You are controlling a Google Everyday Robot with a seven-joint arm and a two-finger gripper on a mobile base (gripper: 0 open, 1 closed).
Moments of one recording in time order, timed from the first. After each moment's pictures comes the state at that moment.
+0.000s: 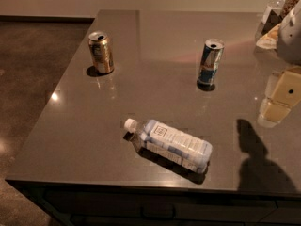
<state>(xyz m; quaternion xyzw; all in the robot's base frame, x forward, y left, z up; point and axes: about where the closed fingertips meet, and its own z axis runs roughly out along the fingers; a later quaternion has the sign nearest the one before) 0.438 -0.216 0.979 -0.60 0.78 -0.04 0.16</state>
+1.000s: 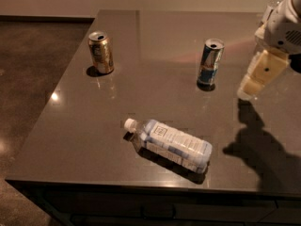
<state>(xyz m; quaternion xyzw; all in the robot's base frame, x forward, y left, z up) 0.508 -0.227 0.969 -0.53 0.82 -0.03 0.21</state>
